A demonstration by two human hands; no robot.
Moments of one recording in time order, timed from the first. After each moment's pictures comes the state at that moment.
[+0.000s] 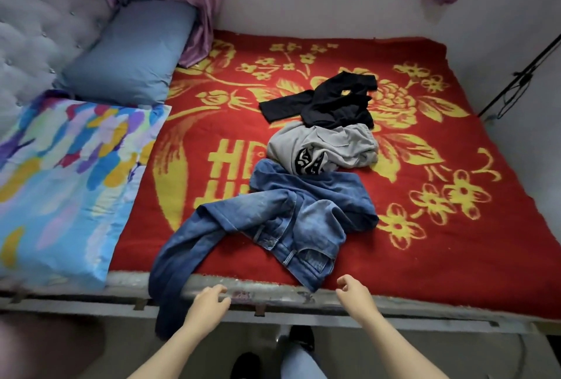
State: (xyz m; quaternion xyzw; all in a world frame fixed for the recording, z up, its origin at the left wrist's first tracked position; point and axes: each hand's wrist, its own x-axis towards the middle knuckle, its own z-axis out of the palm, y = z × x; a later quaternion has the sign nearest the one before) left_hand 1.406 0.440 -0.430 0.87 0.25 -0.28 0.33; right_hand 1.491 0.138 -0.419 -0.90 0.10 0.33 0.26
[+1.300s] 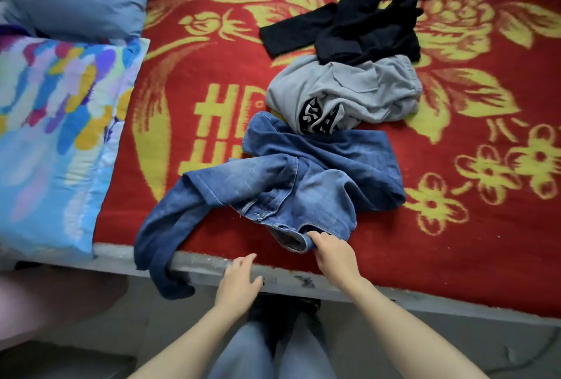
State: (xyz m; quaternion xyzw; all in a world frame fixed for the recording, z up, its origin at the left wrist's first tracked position) left_hand 1.486 0.347 -0.483 0.88 0.25 -0.30 0.28; right_hand 1.588 0.157 -0.500 -0.94 -0.22 0.21 0.17
